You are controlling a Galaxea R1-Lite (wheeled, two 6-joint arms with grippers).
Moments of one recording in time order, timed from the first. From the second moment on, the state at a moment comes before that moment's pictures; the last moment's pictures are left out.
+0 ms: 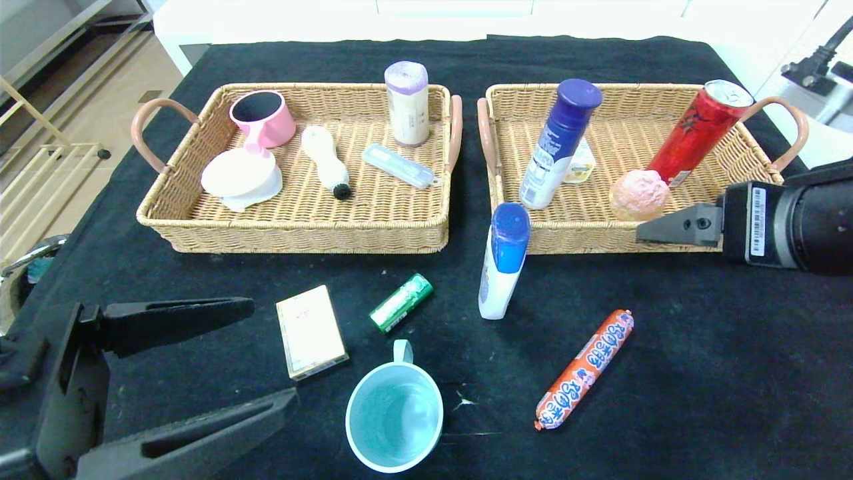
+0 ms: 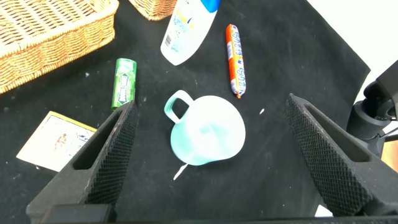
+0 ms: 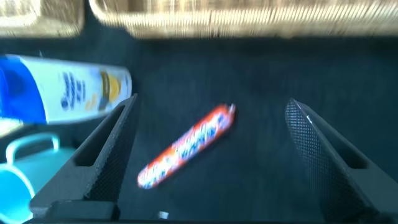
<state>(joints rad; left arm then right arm) -0.56 0.99 -0.70 -0.15 -0.32 0.00 0.60 1.45 -1.43 0.55 -0.29 0.44</state>
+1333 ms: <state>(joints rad) -0.56 1.00 -0.69 -0.15 -0.32 0.00 0.67 1.70 -1.48 0.76 -0.22 0.81</state>
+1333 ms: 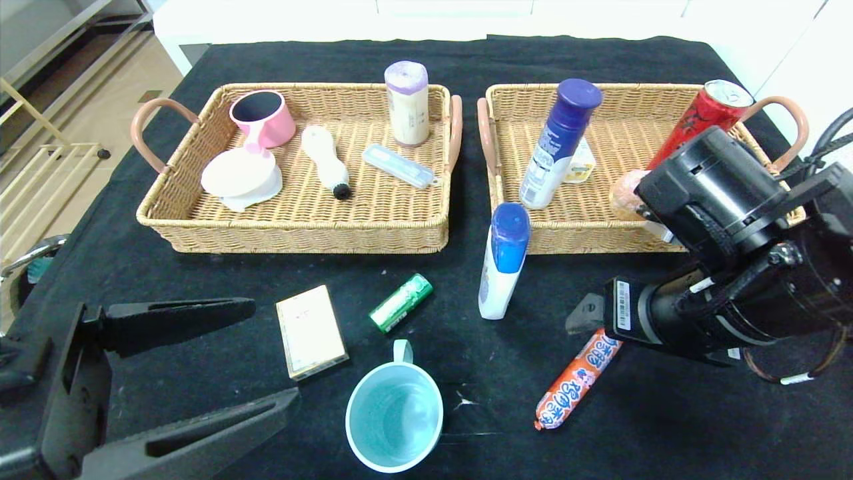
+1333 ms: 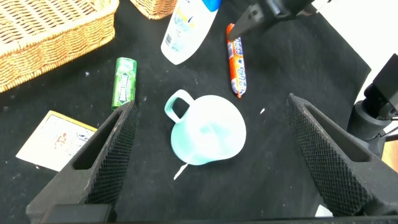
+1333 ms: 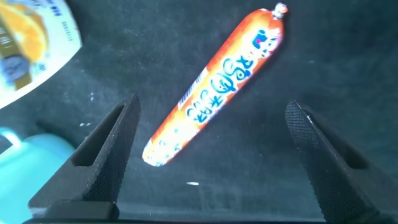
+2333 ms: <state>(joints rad) -0.56 1.00 -0.69 -0.14 -0.32 0.00 0.67 1.77 -1.48 0.76 -0.18 0.84</state>
